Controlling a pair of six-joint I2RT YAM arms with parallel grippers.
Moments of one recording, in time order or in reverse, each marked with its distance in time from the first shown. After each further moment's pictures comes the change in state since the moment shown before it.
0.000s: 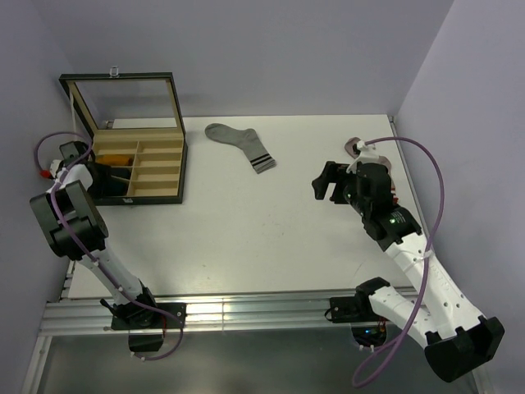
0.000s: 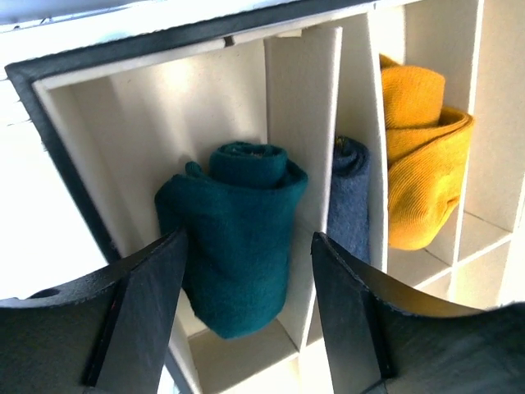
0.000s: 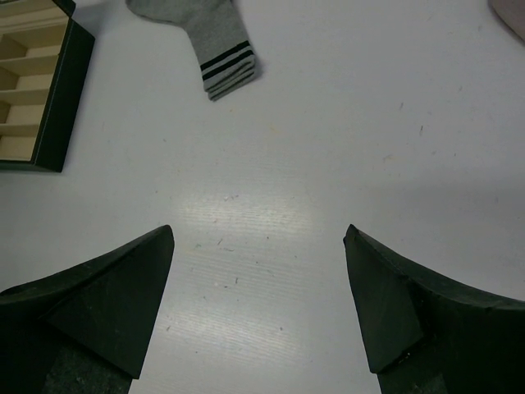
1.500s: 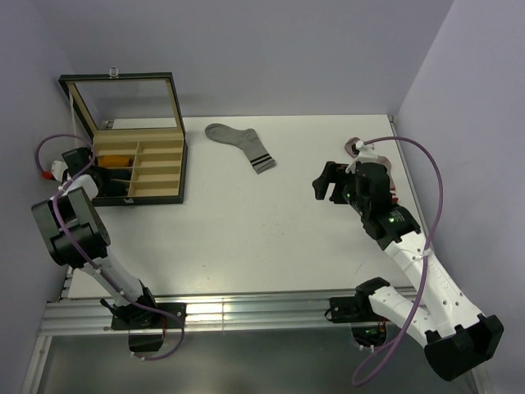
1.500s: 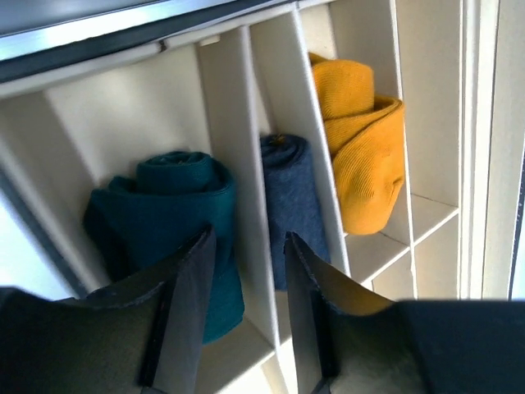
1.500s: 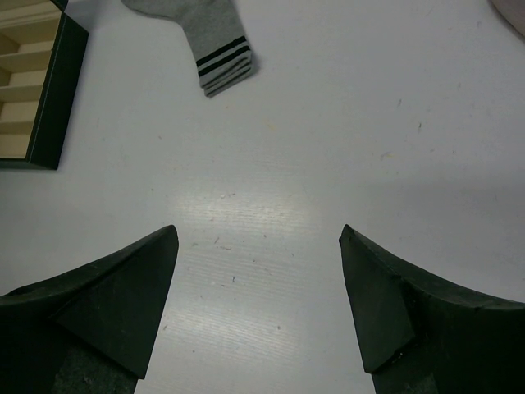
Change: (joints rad) left arm -0.006 -0.069 -0.154 0.254 0.041 0.010; right arm 0.000 0.008 0.000 -0.002 0.003 -0.004
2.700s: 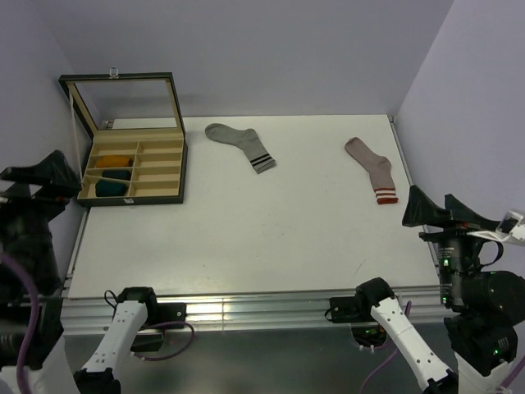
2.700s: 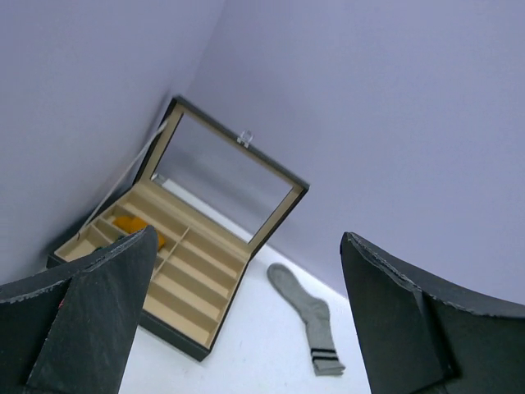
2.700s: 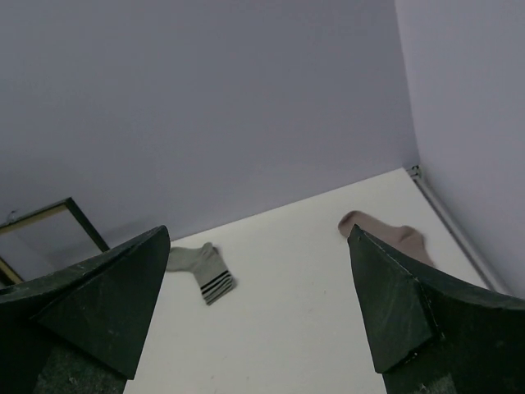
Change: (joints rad) left arm -0.446 -1.126 0.497 -0.687 -0.288 0.460; right arm 0.001 -0.567 0.325 -0.205 0.386 -0.098
